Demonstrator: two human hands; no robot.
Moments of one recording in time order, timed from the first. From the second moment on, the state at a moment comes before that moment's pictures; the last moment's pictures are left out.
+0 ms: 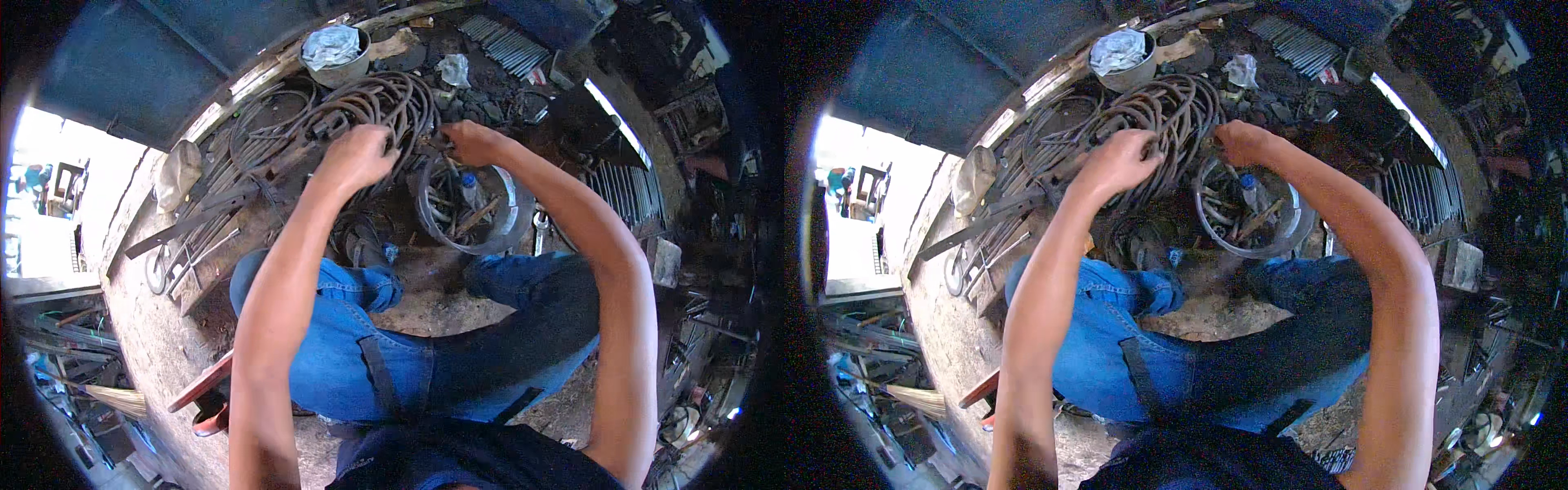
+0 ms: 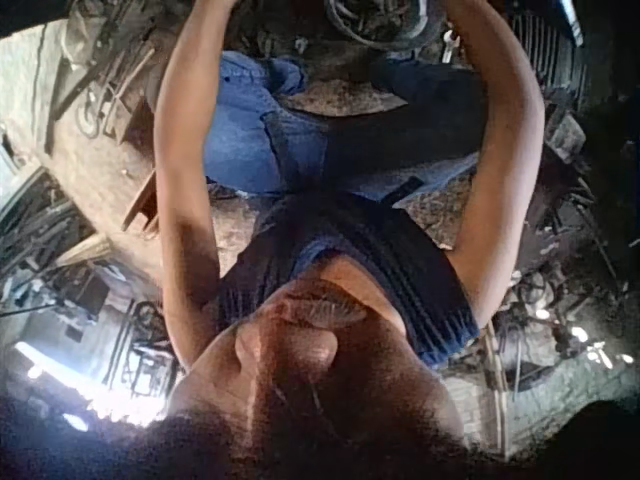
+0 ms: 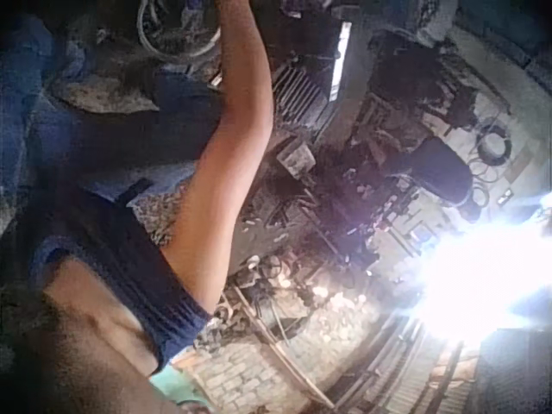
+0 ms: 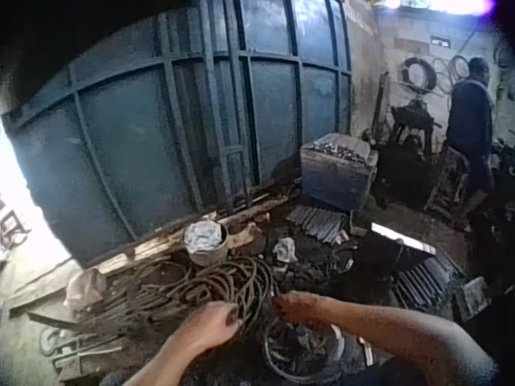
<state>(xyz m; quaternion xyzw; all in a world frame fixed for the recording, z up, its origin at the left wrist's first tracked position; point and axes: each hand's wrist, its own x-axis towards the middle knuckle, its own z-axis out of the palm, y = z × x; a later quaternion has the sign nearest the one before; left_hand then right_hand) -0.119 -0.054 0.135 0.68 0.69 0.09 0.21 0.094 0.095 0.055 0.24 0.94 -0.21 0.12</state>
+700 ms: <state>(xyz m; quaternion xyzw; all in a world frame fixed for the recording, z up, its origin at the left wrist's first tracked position) -0.117 -0.046 0.138 0.72 0.65 0.16 0.16 0.091 0.076 0.069 0.27 0.94 -0.23 0.01</state>
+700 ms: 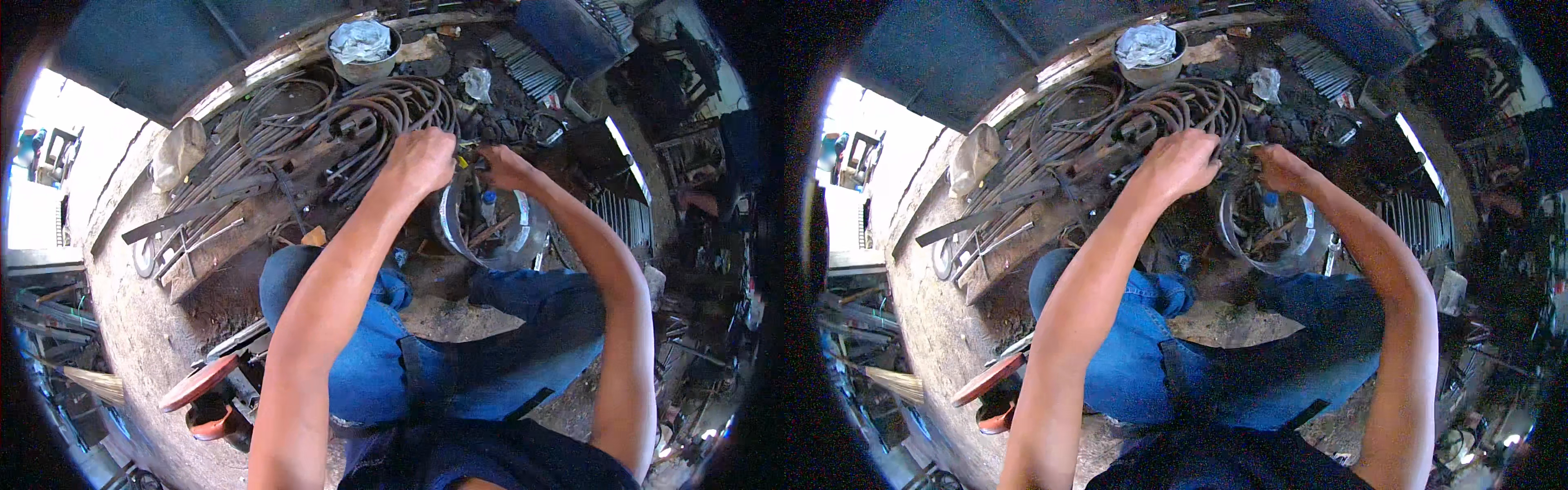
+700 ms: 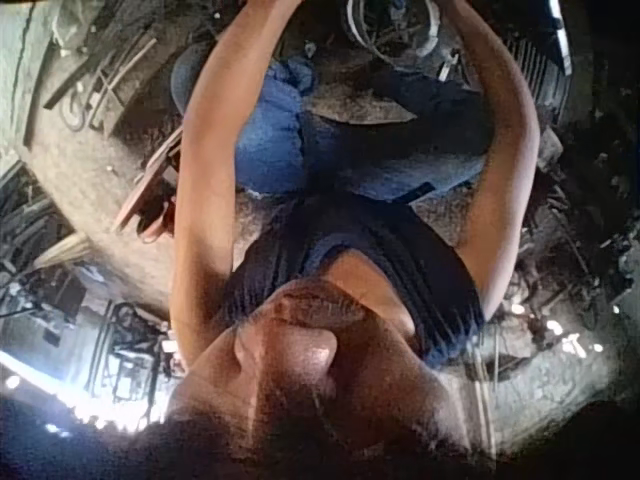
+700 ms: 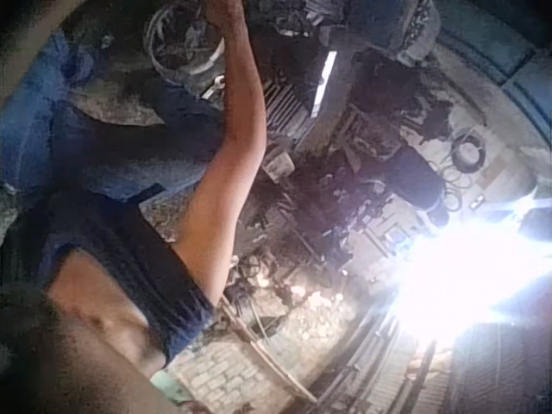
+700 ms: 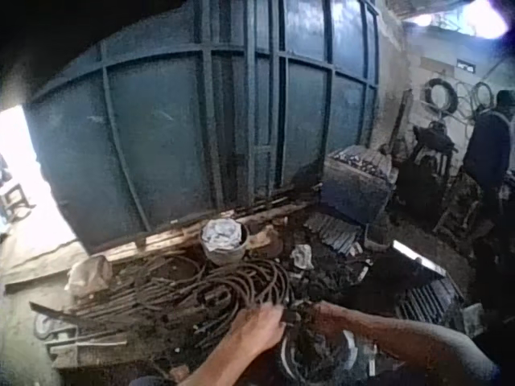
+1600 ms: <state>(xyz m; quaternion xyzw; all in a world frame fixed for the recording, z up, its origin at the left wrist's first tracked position) -0.207 -0.048 0.190 0.59 0.78 0.13 0.17 -0.045 0.144 -0.048 0.19 0.97 -0.15 0.09</state>
